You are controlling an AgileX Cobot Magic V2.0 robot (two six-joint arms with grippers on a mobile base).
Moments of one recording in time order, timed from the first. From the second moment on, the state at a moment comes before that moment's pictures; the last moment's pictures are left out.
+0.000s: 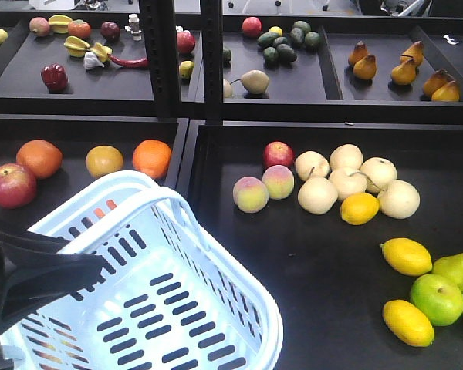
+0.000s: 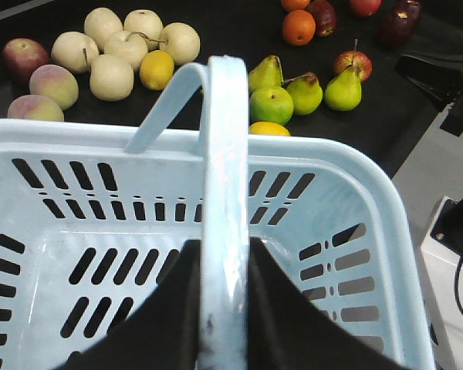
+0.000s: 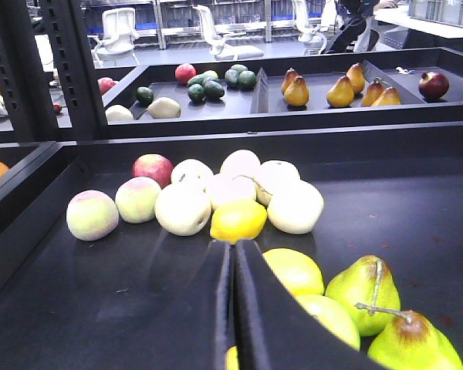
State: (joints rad) left arm -0.49 0.83 -0.93 -0.57 0.86 0.46; right arm 0.02 -0.01 0.03 -0.24 0.20 0.25
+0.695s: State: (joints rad) left arm -0.49 0.83 -0.93 -0.57 0.86 0.46; right arm 0.02 -0.01 0.03 -0.24 0.20 0.25
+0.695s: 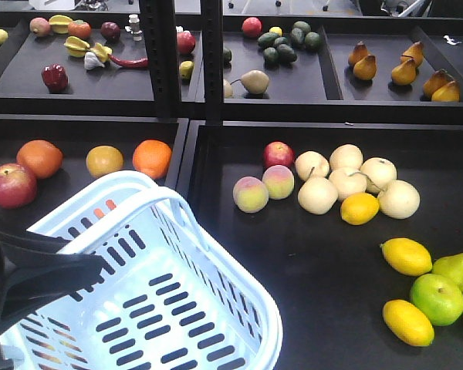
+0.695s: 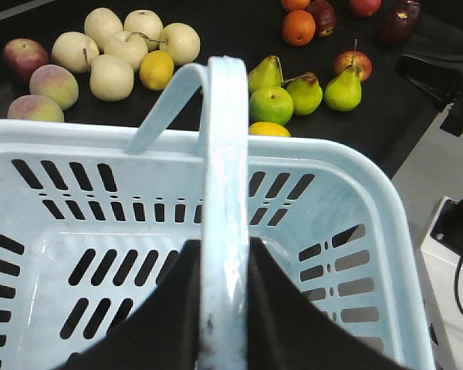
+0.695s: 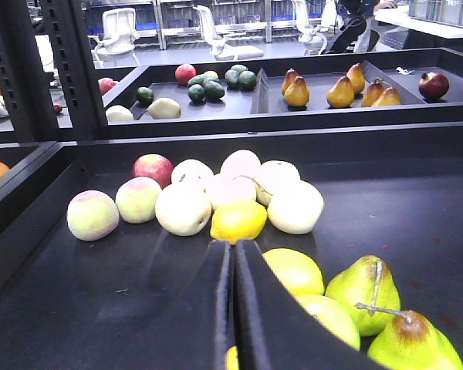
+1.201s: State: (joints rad) left arm -0.49 0.83 -0.93 -0.57 0.86 0.46; right arm 0.02 -0.01 0.03 -0.24 0.20 0.25
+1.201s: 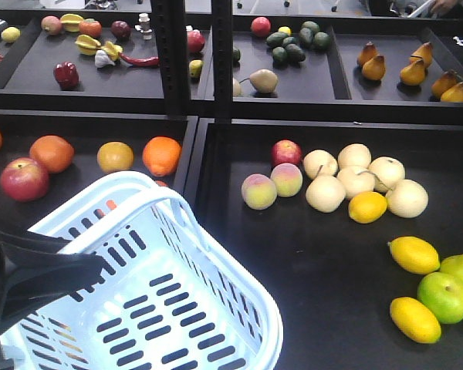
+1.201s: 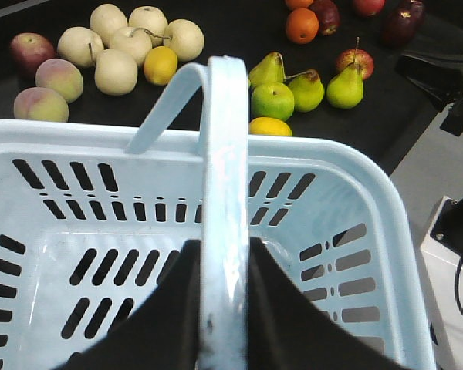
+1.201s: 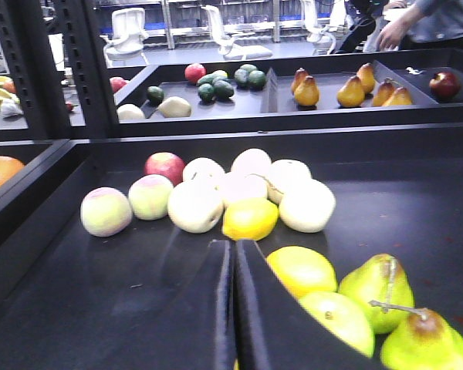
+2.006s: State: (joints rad) left arm -0.49 0.83 -0.93 -0.57 0.86 0.46; right arm 0.02 -0.01 0.03 -0.24 0.20 0.25
